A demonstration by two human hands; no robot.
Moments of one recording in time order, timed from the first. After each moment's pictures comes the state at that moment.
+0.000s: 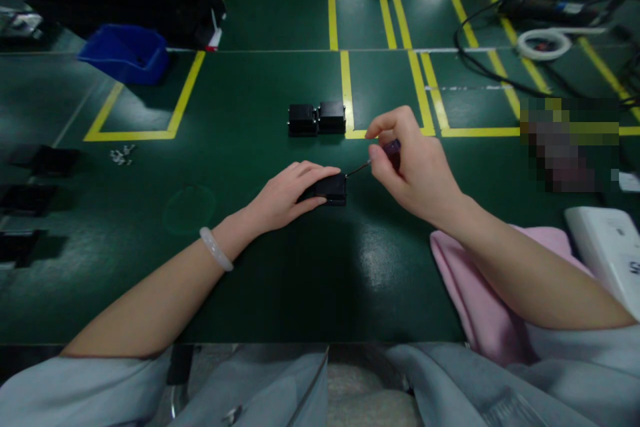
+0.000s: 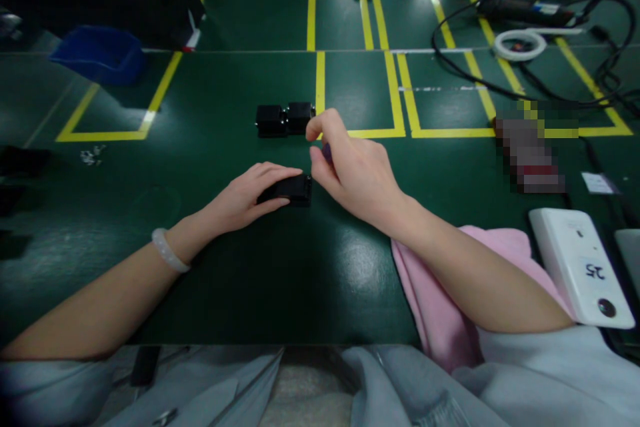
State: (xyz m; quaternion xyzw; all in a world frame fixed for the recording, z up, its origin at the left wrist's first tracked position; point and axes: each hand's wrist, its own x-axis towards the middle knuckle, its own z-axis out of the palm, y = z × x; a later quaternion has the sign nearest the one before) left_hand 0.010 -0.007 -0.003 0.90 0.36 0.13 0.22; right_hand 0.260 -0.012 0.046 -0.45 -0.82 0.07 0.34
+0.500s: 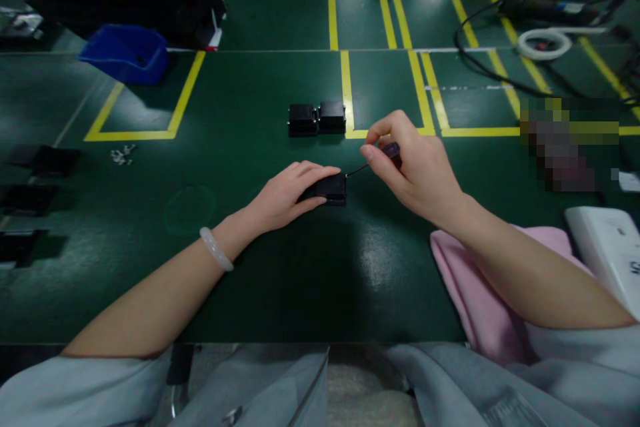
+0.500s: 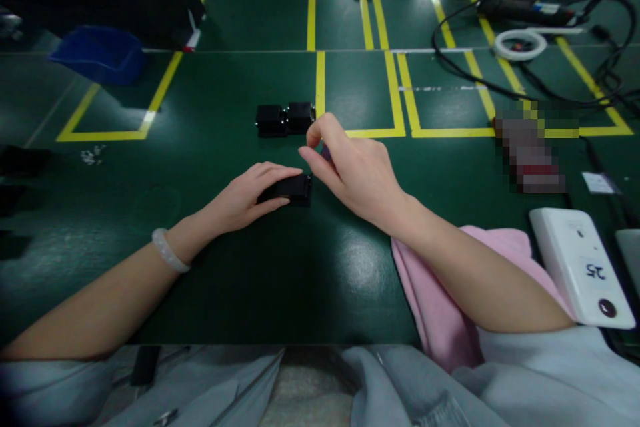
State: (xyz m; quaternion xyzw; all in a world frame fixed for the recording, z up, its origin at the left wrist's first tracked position) left_hand 0.010 -0.008 -0.002 0.90 0.36 0.13 0.23; right_hand 0.260 -0.012 0.047 -0.45 -0.82 0.08 0.33
